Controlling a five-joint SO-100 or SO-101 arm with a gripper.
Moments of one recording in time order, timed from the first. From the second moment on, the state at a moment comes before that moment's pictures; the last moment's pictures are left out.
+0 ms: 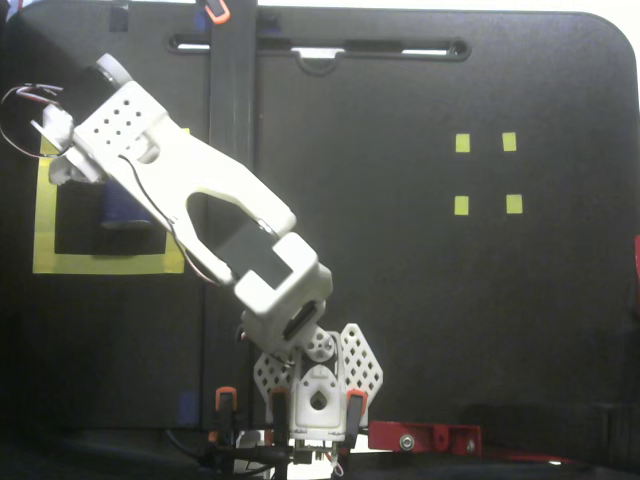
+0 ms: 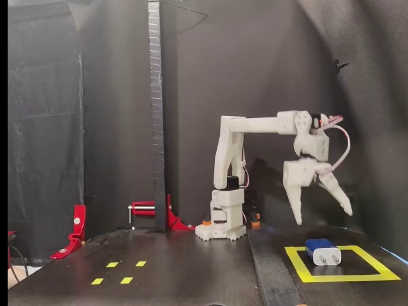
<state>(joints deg) -47.7 86.8 83.1 93.0 -49.6</state>
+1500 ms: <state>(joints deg) -45.7 87.5 77.3 97.4 -51.3</state>
